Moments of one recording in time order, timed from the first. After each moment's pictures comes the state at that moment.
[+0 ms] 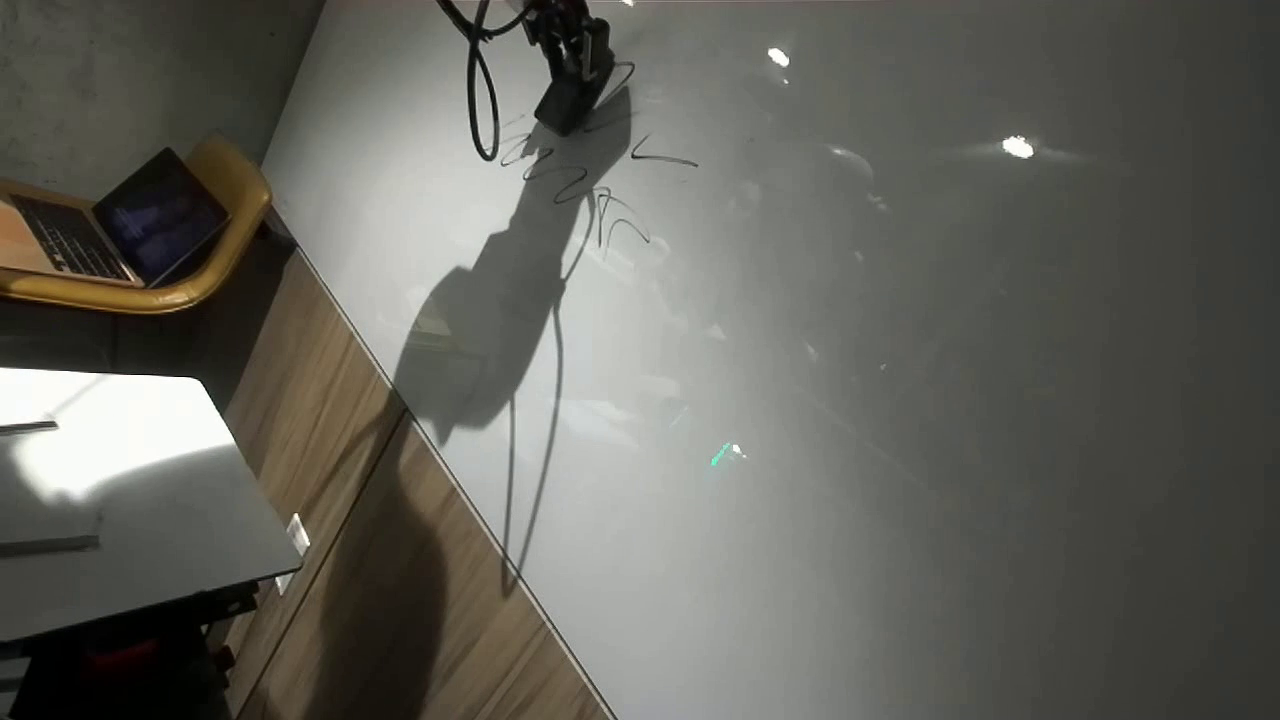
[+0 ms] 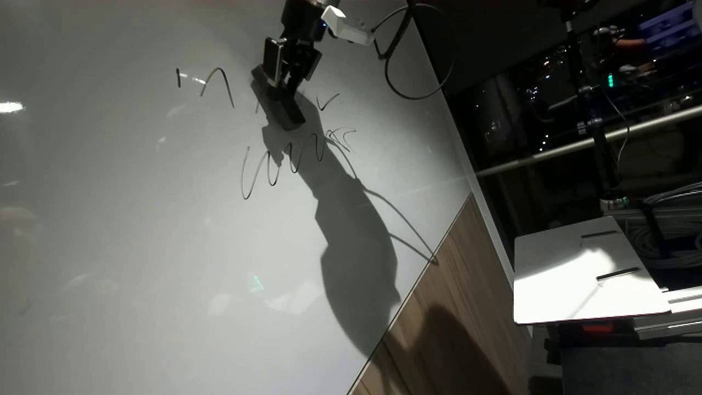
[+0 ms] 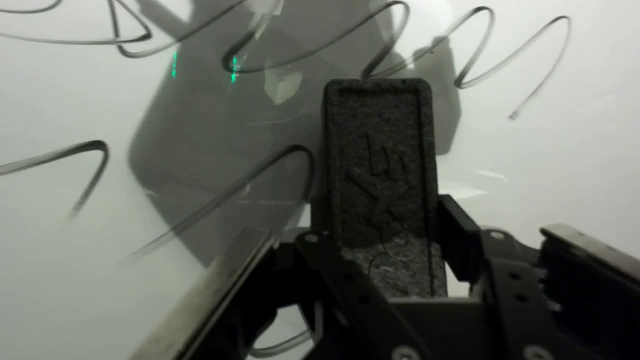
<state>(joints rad) 0.02 -0.26 0.23 -2.14 -0.10 2.87 0.16</state>
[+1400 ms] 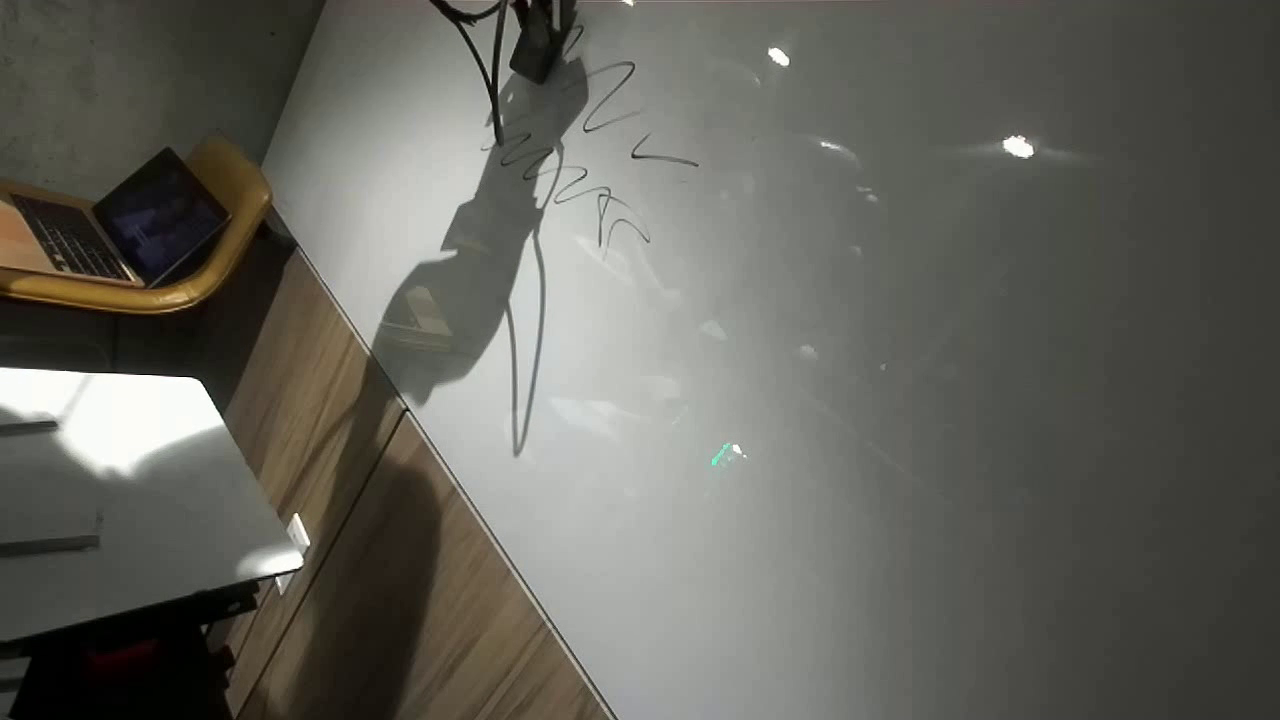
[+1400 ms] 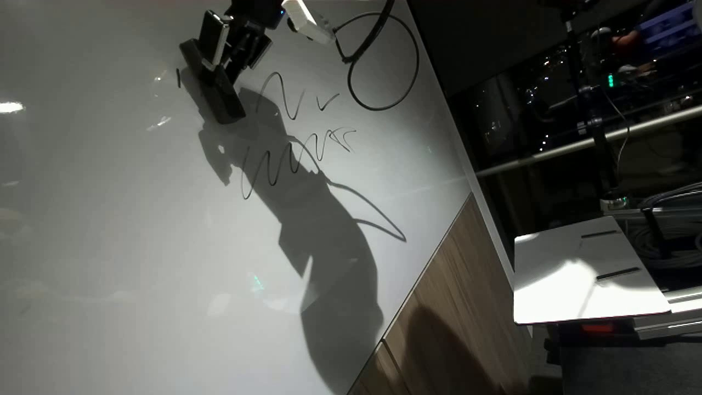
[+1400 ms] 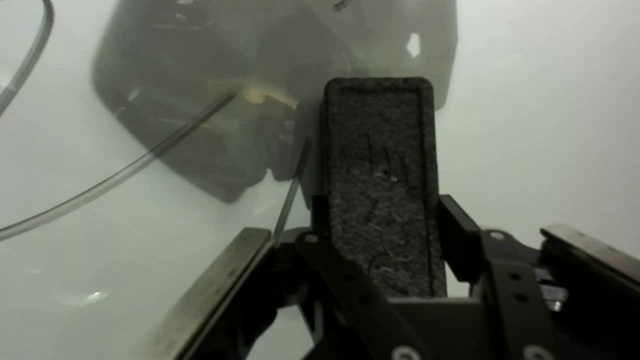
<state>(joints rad) 0.01 -0.17 0.36 -2.06 -0.19 3.07 0.17</state>
